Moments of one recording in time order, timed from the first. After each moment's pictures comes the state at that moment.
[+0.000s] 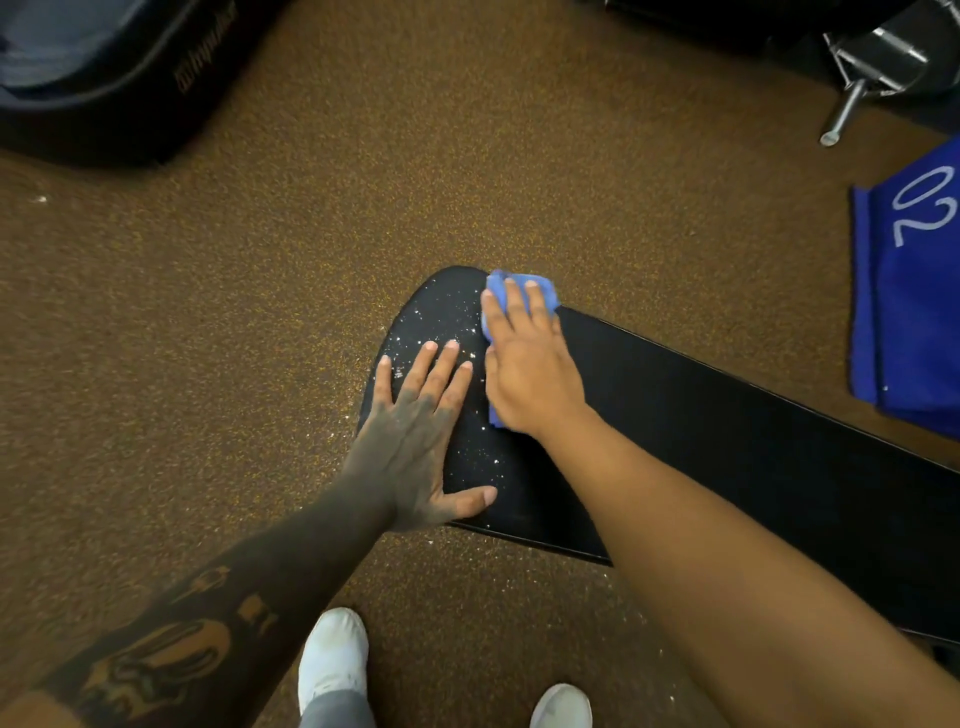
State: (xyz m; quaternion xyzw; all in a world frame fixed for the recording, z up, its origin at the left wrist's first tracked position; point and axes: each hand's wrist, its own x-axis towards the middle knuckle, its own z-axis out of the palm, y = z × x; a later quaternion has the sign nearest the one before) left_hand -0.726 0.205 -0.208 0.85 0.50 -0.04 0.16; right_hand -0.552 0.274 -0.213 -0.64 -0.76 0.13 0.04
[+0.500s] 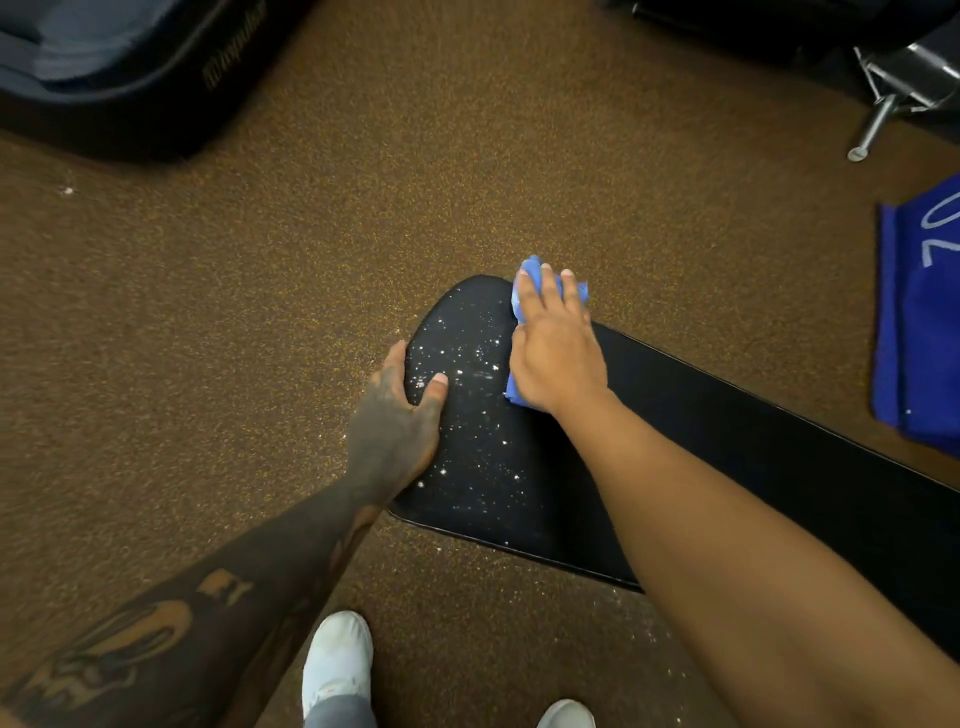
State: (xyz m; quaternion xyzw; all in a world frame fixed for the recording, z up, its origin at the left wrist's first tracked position) left_hand -0.730 0.230 -0.214 0.51 0.73 0.21 0.40; right_hand -0.554 0.307 -0.209 -0.66 -0.74 0.13 0.04
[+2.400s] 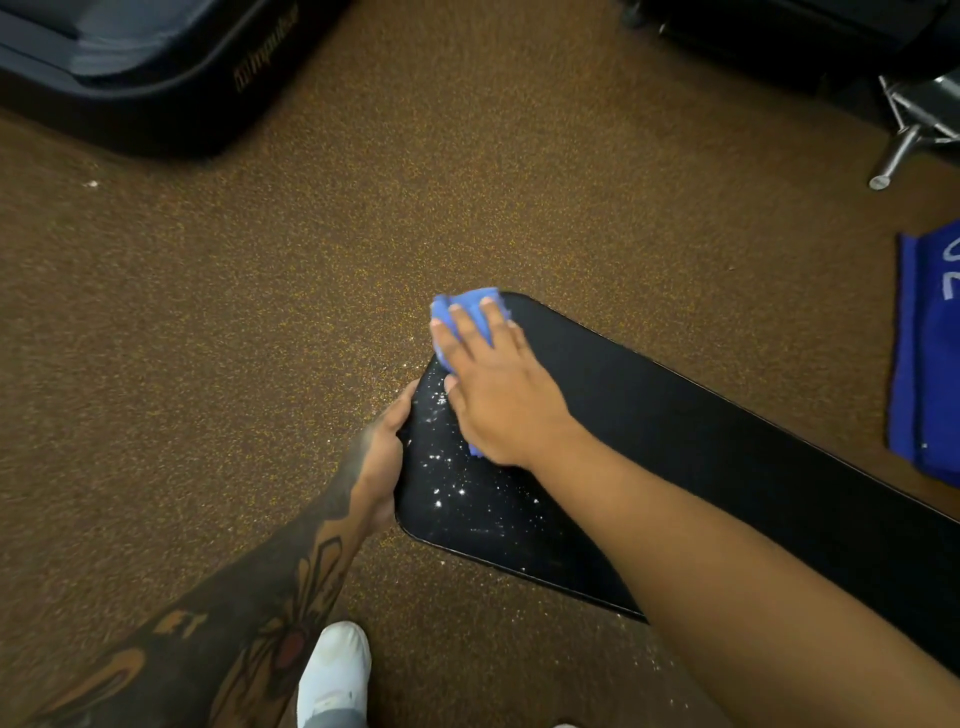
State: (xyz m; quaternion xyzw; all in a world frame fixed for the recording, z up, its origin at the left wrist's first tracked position) left_hand -0.751 0.224 -0.242 0.08 0.53 0.40 0.74; right_hand -0.613 0.287 -0.200 -0.49 -0.86 0.12 -0.04
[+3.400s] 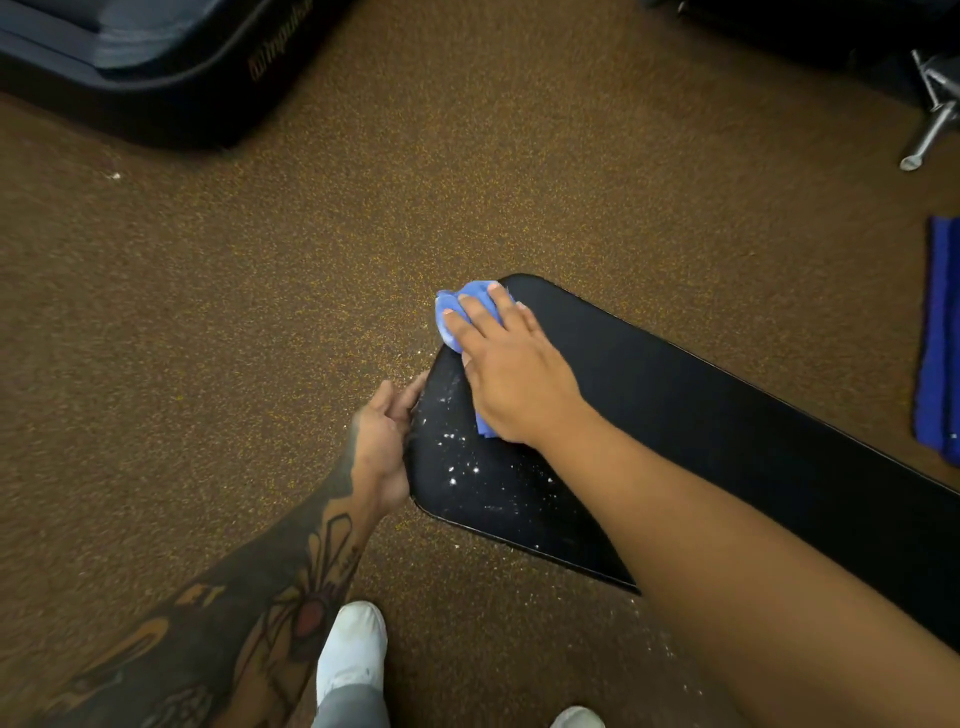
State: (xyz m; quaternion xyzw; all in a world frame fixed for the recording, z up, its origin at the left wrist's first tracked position) left_hand -0.760 0.220 -0.239 -0.01 0.54 0.42 0.73; right_hand -0.616 0.286 -0.204 -0.49 -0.86 0.12 0.00
